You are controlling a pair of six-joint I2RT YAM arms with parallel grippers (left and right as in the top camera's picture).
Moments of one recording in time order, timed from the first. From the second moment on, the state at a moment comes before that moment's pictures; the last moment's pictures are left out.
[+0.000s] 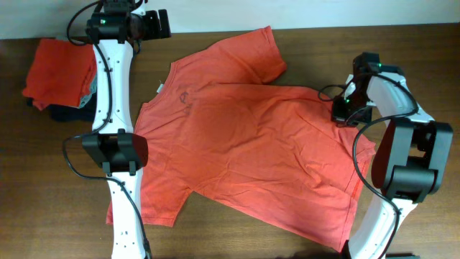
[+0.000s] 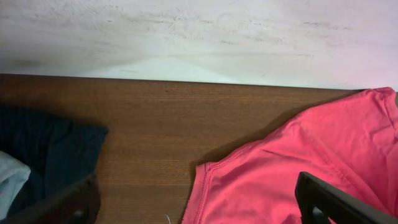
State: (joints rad) left arm -0.03 2.65 2.97 -1.14 0.10 -0.12; right arm -0.16 2.13 1.60 -1.02 -0.06 0.11
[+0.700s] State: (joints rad) left arm -0.03 2.65 2.97 -1.14 0.10 -0.12; right arm -0.21 2.13 1.52 -0.94 0.01 0.21
